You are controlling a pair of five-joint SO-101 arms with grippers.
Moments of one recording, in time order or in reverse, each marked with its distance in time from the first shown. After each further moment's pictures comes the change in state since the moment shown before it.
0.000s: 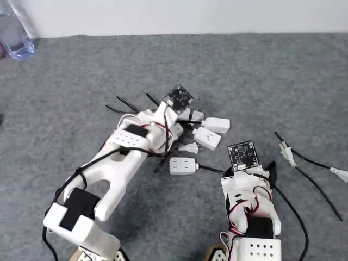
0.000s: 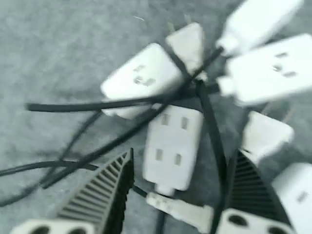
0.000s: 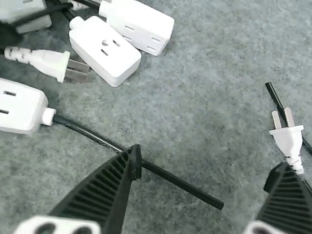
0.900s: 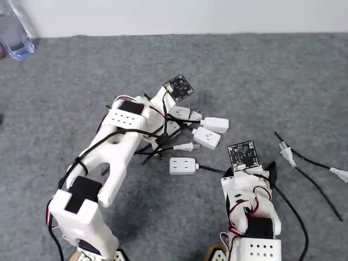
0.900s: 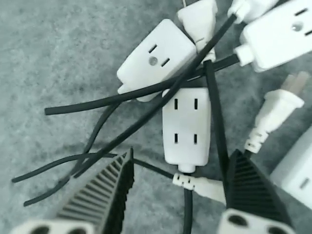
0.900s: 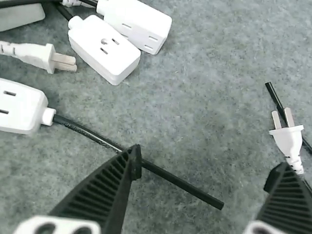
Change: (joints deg) left arm -3.5 6.6 -18.5 22.1 -12.3; right arm 0.0 0.0 0.0 0.0 0.0
